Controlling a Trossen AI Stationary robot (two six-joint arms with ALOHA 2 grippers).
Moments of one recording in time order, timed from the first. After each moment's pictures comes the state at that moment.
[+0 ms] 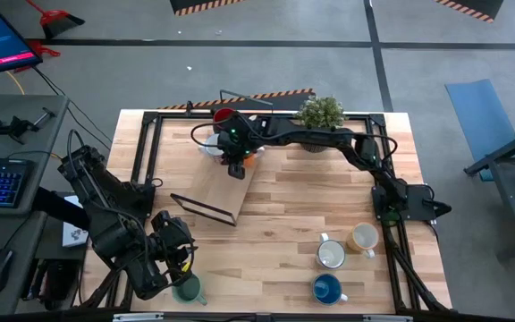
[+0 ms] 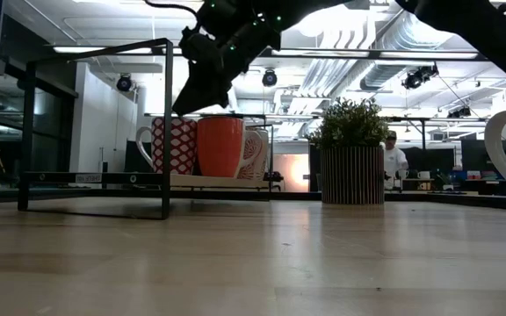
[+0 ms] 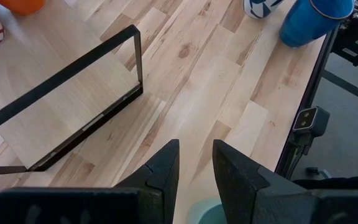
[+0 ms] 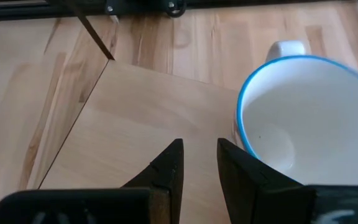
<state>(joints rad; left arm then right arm) -0.90 1.54 1.58 -1.33 -0.61 -1.36 -0.23 2.25 2.11 -0.67 -0.27 -0.14</state>
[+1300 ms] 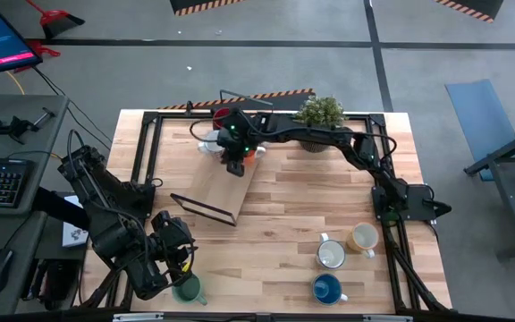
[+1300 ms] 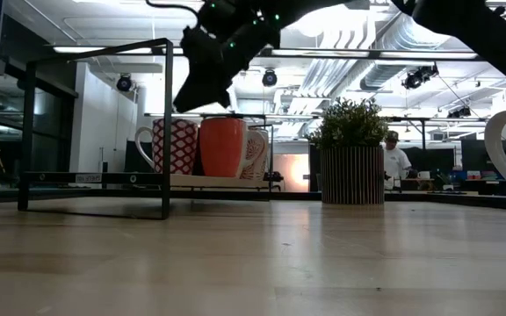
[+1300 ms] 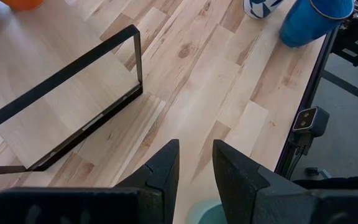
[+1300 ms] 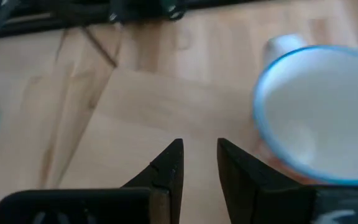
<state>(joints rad) -0.90 1.54 1.58 -1.33 -0.61 -1.36 -0.24 2.27 2.17 -0.73 -0.31 -0.08</state>
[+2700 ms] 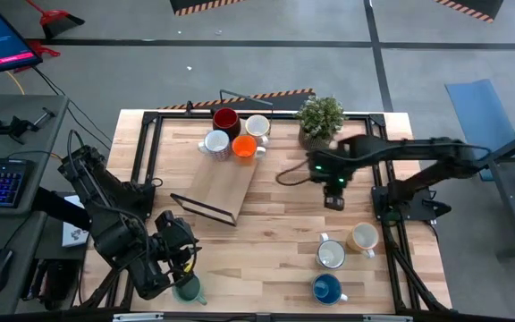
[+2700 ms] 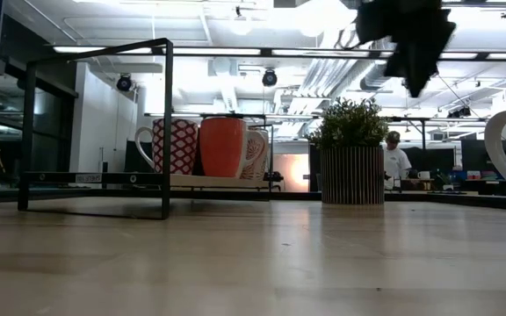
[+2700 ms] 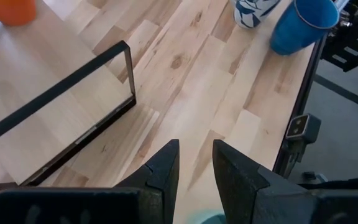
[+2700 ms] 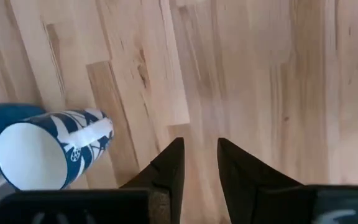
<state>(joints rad) -0.88 1.55 1.58 -1.28 -0.64 -1.30 -0.06 1.36 1.21 -1.22 -0.19 0.15</state>
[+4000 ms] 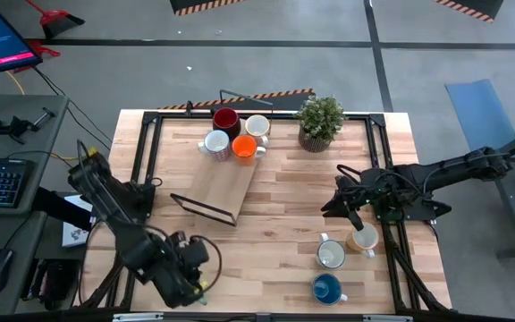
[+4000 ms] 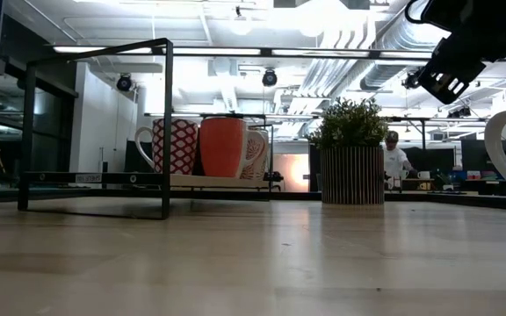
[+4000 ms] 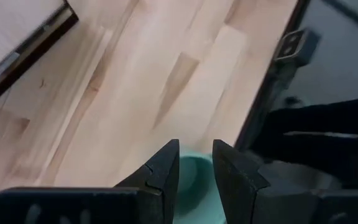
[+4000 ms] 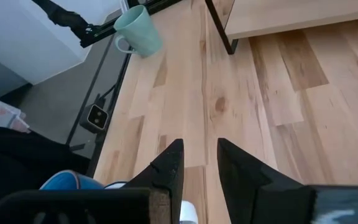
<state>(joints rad) -0.82 1.68 1.58 -1.17 -0.27 -1.25 0.19 0.69 0.44 -0.22 -0.16 0.45</state>
